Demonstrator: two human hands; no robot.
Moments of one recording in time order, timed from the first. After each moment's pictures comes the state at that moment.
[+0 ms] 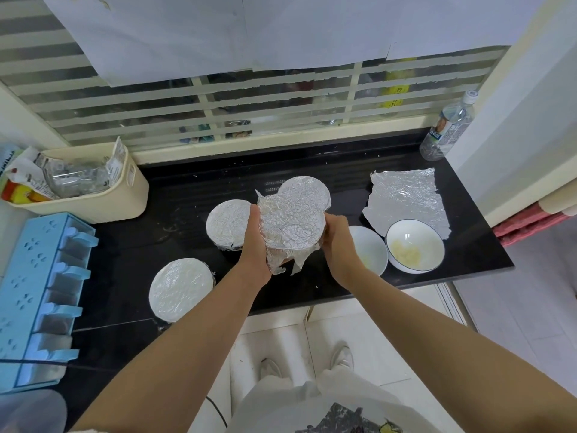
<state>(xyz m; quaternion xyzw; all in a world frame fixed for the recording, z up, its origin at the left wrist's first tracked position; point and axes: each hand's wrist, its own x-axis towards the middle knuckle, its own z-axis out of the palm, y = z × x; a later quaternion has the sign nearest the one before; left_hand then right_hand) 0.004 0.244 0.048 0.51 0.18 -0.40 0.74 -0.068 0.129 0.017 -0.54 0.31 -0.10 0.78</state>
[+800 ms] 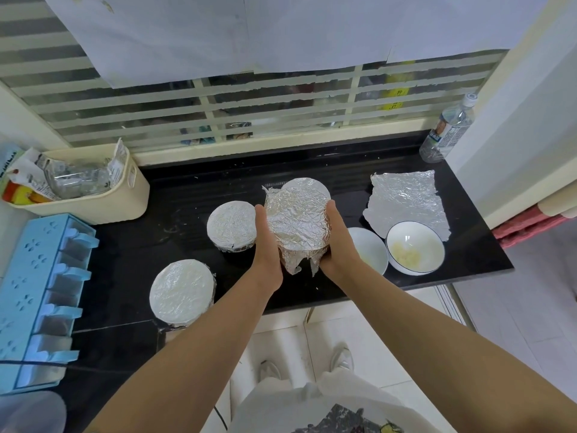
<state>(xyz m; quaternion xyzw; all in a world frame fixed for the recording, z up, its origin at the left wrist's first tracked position) -0.008 0.232 0.043 0.56 0.08 -0.38 0.73 -0.061 0.135 0.036 -0.30 0.33 -0.10 0.89</state>
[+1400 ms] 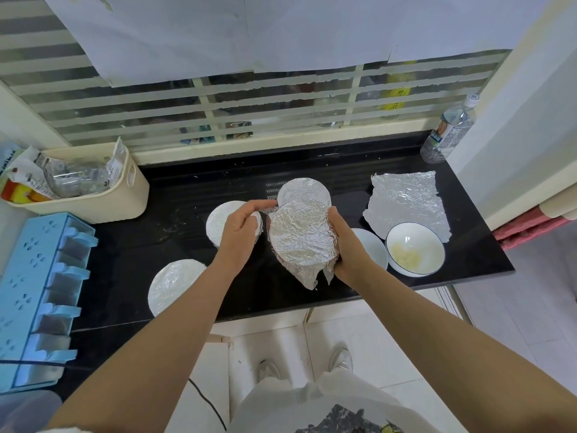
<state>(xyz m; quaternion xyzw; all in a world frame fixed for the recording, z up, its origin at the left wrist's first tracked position) 0.045 0.274 0.029 0.75 -0.22 -0.20 0.59 -0.077 0.116 0.033 -0.35 0.33 -0.01 0.88</state>
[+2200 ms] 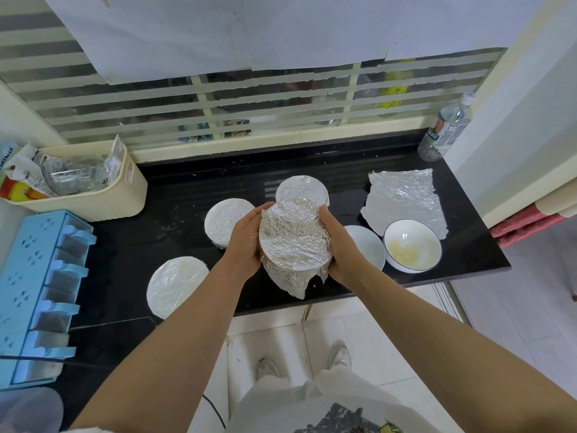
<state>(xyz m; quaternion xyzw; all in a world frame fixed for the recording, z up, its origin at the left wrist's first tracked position) 0.026 0.256 0.032 0.56 0.06 -0.37 0.74 -0.080 0.127 0.041 -0.40 0.29 0.00 0.87</state>
